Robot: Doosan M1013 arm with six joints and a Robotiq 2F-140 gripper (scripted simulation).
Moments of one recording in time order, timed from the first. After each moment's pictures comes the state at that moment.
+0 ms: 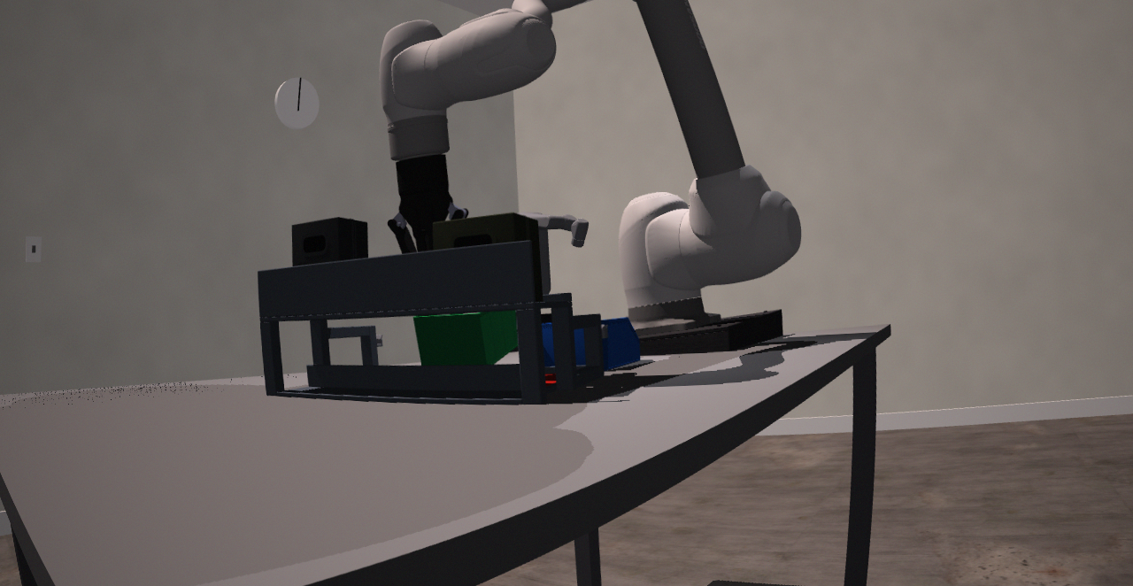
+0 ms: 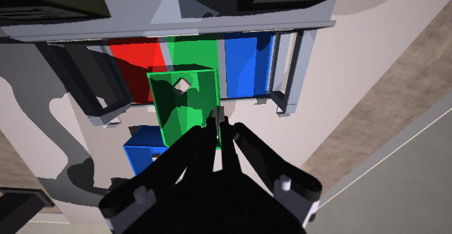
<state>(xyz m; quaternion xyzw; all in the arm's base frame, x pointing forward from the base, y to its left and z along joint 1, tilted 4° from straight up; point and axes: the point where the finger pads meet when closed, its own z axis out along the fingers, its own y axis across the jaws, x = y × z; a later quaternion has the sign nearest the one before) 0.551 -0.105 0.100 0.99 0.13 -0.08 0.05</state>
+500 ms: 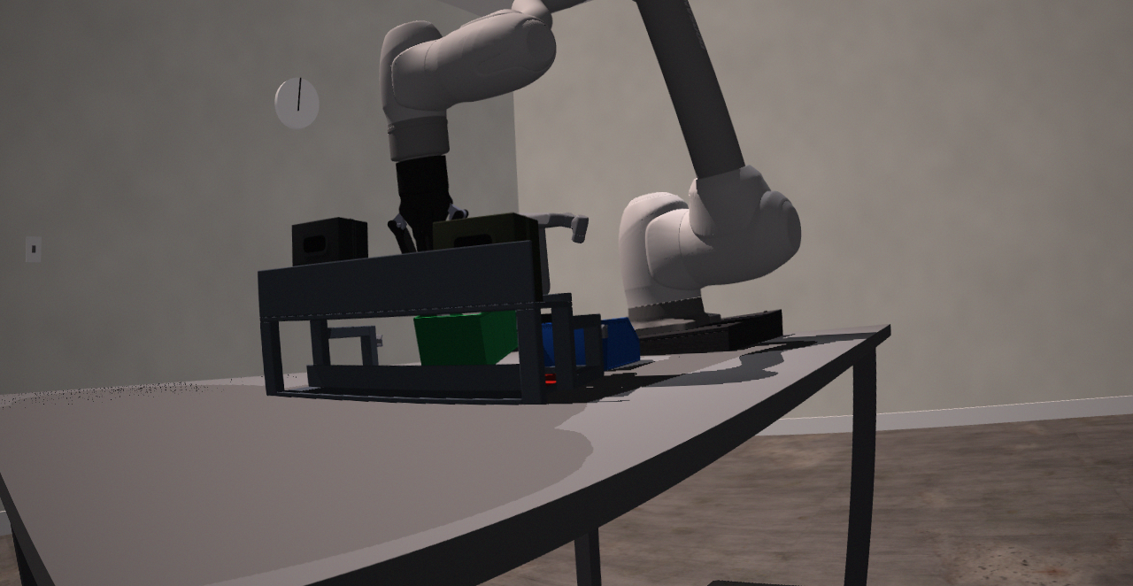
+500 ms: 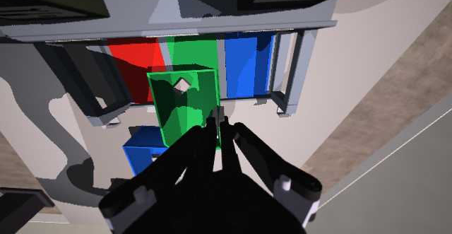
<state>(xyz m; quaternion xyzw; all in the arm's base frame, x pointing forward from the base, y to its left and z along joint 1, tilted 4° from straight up) 0.551 -0.106 0.099 0.99 0.13 -0.08 0.05</state>
